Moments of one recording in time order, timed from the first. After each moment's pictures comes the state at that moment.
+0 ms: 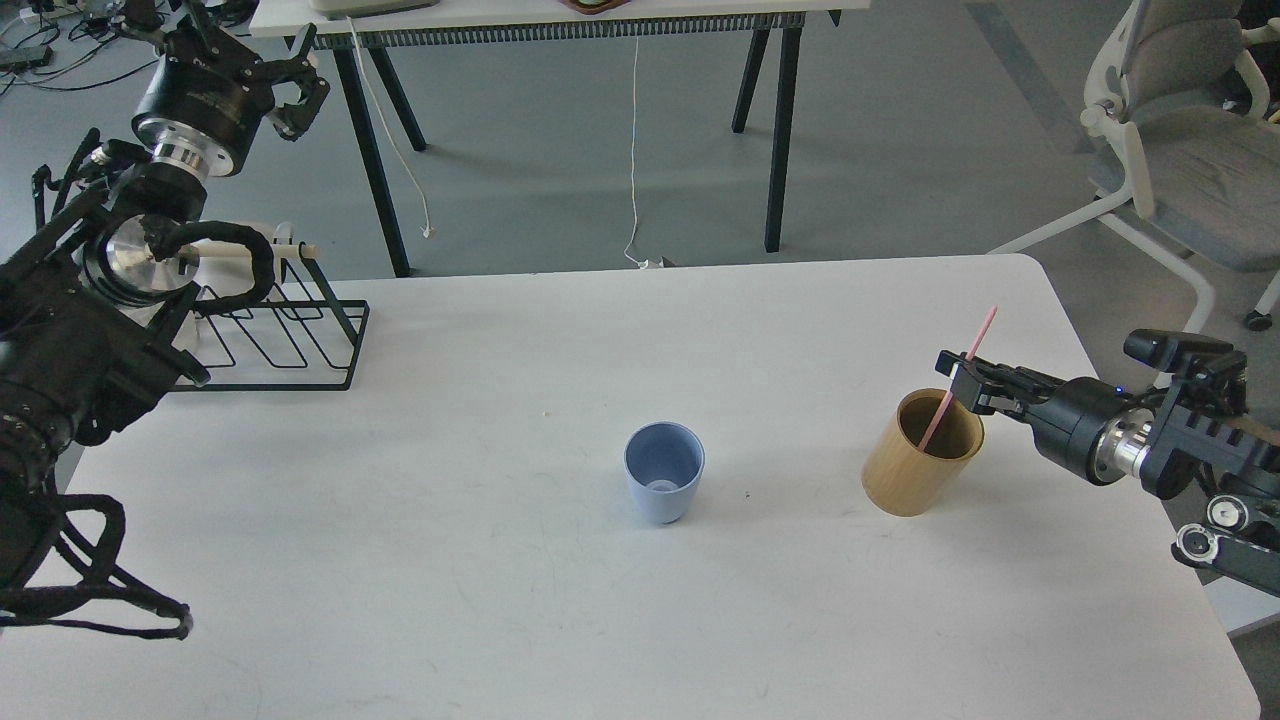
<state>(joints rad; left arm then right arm) -0.99 0.32 -0.77 -0.41 -0.10 -0.49 -0.28 0.75 -0.87 0.08 1.33 -1.28 -0.23 0.16</state>
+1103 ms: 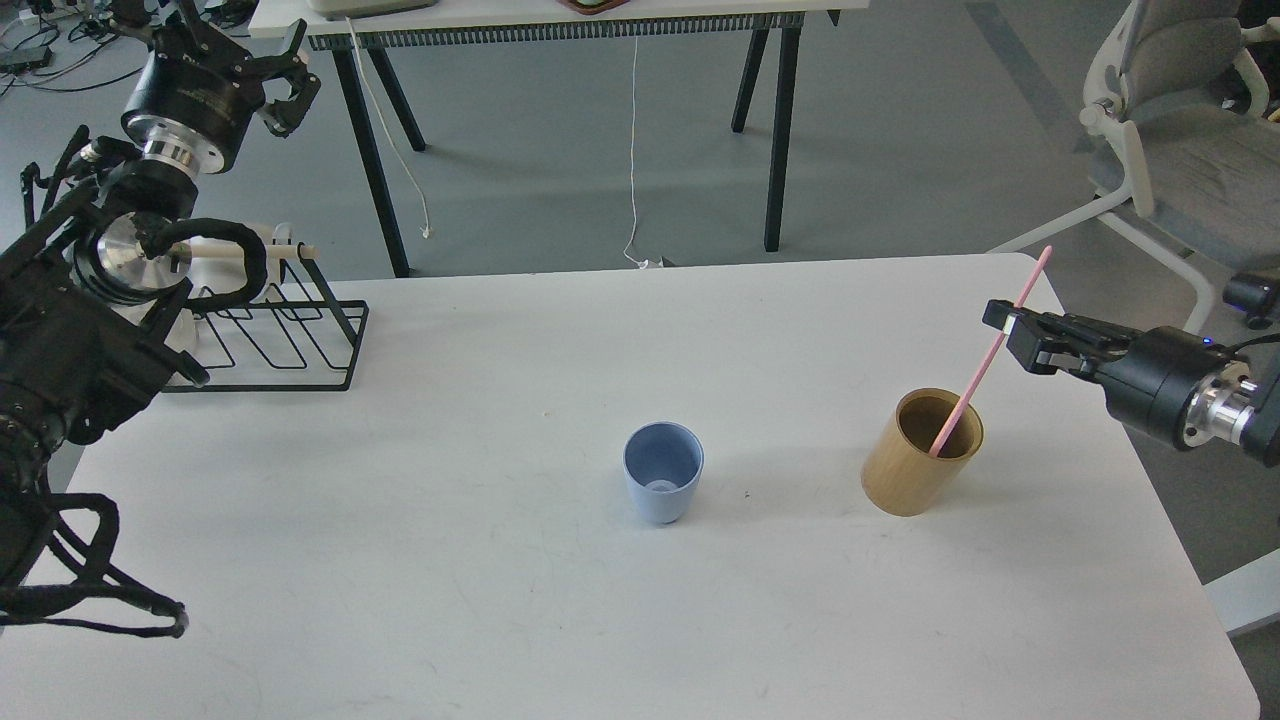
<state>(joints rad) -0.99 0.33 -0.77 -0.40 -0.11 -0.49 -0.29 0.88 -1.16 0.08 1.61 -1.30 -0.18 0.16</state>
